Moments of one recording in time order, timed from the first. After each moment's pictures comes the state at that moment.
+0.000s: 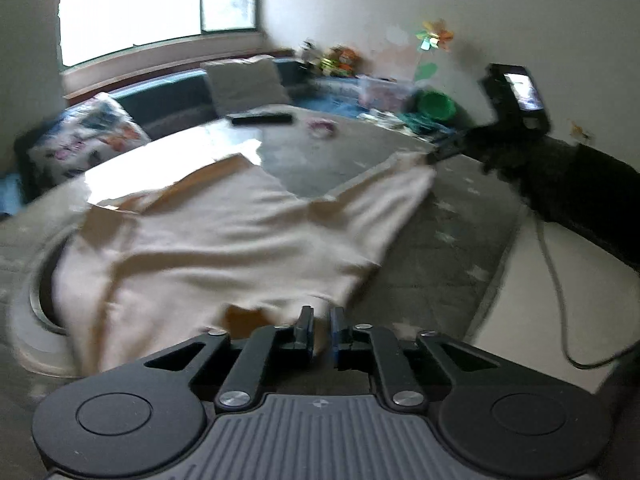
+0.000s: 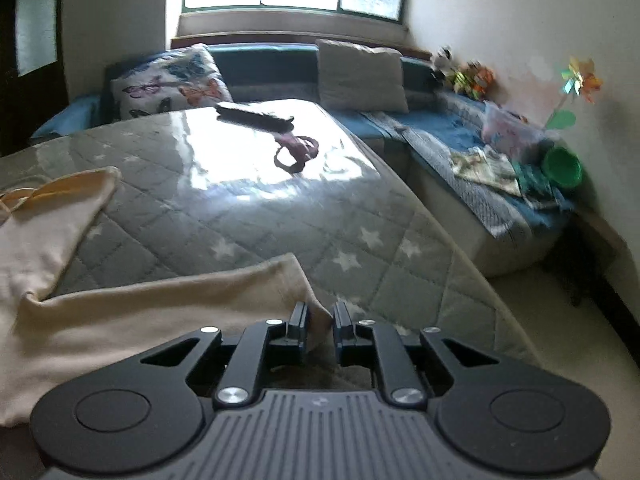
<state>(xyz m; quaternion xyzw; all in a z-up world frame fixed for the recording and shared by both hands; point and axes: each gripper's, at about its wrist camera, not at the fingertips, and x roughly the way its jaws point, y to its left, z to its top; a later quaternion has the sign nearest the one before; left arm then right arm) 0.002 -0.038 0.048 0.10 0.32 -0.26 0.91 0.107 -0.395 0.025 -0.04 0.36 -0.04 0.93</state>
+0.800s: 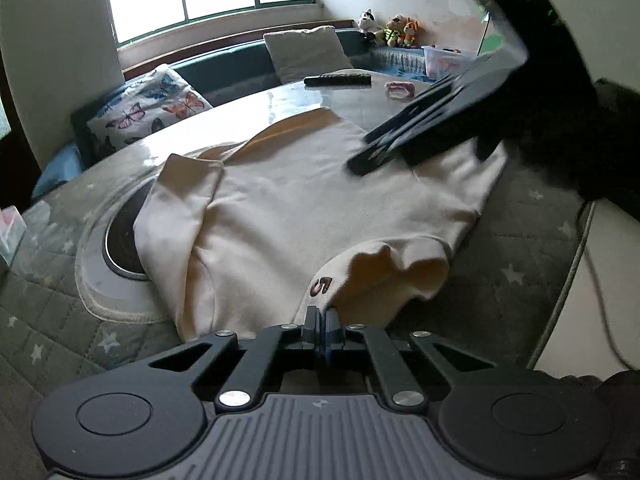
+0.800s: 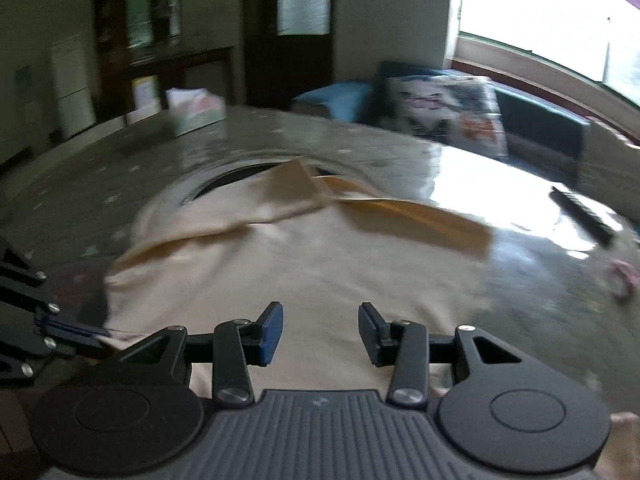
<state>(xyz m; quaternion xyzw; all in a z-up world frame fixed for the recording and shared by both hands) 0.003 -0.001 0.026 0.12 0.36 -0.18 0.91 0.110 -0.182 0.043 -0.13 0.34 0.34 0.87</state>
